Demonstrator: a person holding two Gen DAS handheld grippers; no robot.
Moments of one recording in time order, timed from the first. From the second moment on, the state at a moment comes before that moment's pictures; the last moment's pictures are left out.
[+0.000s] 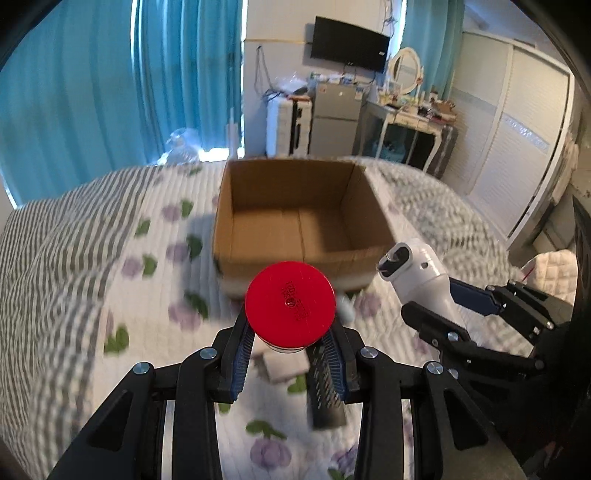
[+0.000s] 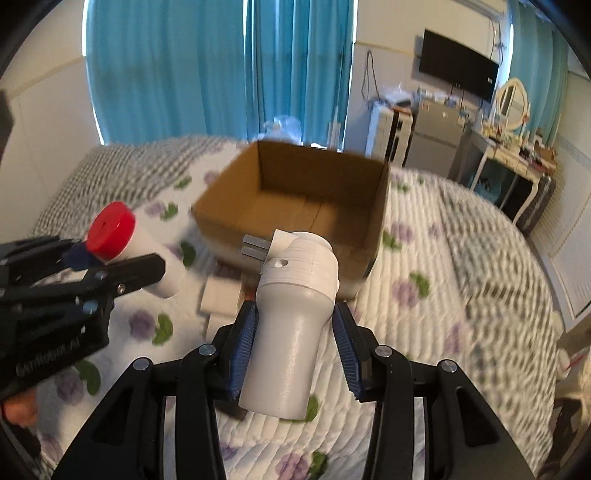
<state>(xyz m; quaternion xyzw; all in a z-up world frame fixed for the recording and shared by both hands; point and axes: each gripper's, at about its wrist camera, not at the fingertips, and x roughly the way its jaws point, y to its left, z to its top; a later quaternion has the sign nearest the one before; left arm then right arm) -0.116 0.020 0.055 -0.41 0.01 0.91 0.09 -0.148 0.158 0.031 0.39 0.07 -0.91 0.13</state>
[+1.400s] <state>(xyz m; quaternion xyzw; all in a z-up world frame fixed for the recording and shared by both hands) -0.294 0.026 0.002 -0.38 0.01 0.92 0.10 -0.355 0.180 0.021 0.34 0.04 -0.93 0.10</state>
